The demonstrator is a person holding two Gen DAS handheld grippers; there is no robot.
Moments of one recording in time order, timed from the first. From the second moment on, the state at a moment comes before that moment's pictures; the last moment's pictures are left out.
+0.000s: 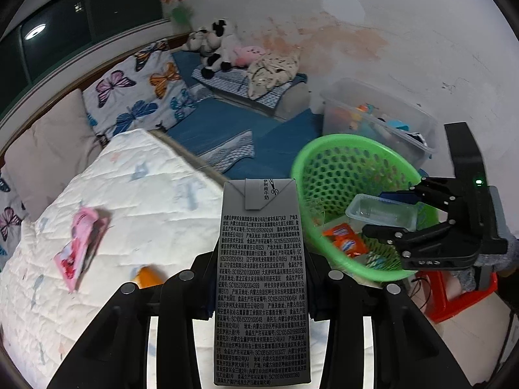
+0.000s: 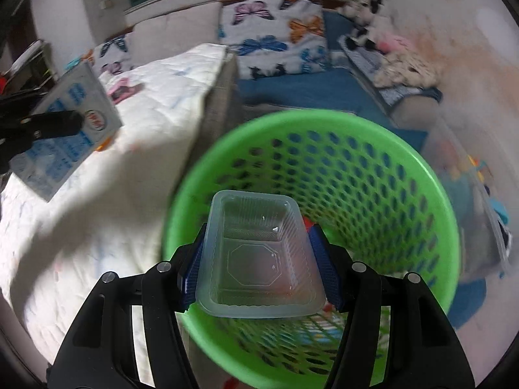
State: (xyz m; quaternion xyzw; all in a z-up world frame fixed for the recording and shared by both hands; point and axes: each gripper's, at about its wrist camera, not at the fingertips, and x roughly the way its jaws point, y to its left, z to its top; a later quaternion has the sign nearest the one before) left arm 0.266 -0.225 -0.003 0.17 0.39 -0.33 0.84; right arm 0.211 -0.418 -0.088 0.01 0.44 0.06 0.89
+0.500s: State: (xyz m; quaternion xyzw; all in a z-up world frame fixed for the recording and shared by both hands) left arm 0.252 -0.313 -0.013 0.17 0.40 -0.37 0.82; right arm 0.176 -0.480 -0.087 0.08 0.43 0.01 0.90
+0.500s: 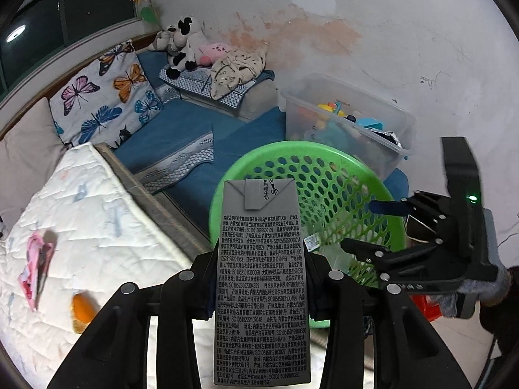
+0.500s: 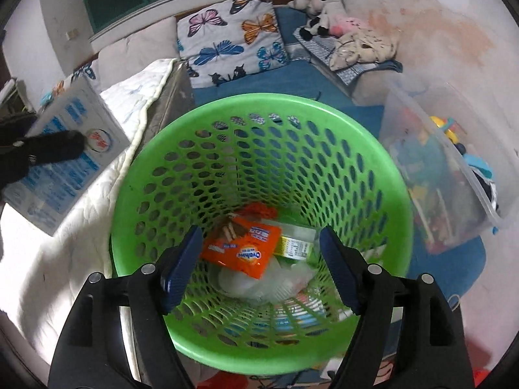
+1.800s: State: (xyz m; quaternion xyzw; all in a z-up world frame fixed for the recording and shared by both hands) left arm 0.267 -0.281 -0.041 0.11 0.43 -0.30 0.85; right arm 0.147 -0.457 -0.062 0.08 0.40 0.03 0.91
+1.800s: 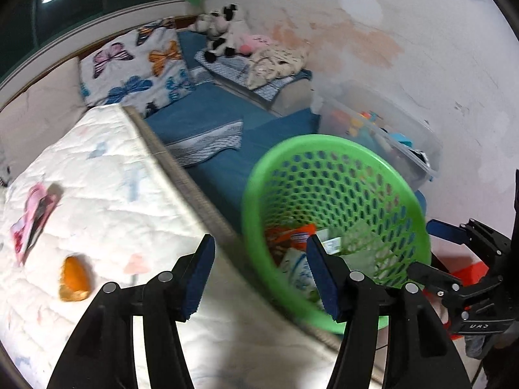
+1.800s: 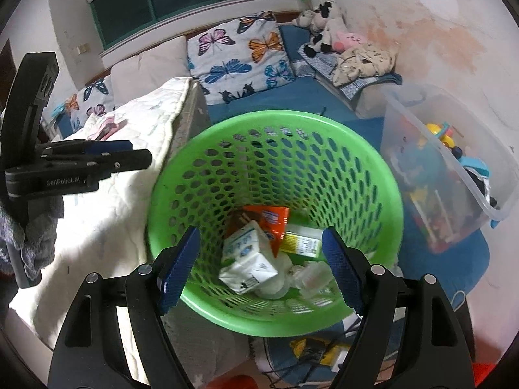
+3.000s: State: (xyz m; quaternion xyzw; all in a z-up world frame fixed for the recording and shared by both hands) left arm 0.336 -0.018 -0.036 0.03 0.43 -0.08 0.90; right arm 0.273 -0.222 -0.063 -0.02 0.40 0.22 0.89
